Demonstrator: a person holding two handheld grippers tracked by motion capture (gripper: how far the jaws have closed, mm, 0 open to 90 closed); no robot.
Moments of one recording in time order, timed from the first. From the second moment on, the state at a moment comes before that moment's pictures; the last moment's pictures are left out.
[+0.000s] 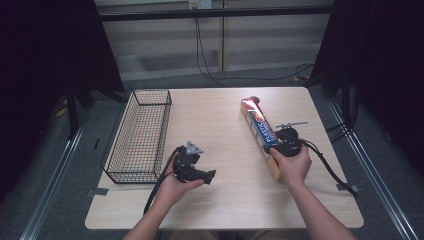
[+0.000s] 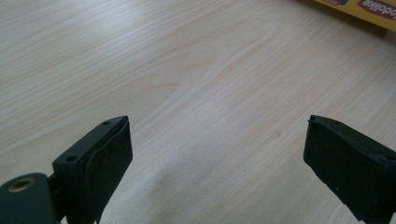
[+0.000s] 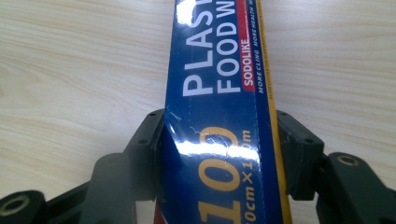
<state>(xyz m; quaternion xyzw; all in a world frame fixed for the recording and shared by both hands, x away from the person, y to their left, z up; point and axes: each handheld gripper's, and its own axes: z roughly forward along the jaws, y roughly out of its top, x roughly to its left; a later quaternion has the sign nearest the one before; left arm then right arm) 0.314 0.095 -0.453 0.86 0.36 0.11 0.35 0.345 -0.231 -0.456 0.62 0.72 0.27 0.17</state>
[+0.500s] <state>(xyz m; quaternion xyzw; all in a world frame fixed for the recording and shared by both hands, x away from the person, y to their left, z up) 0.314 0.095 -0.455 0.86 0.36 0.11 0.34 0.342 -0.225 -0.464 0.61 0.72 0.27 0.18</state>
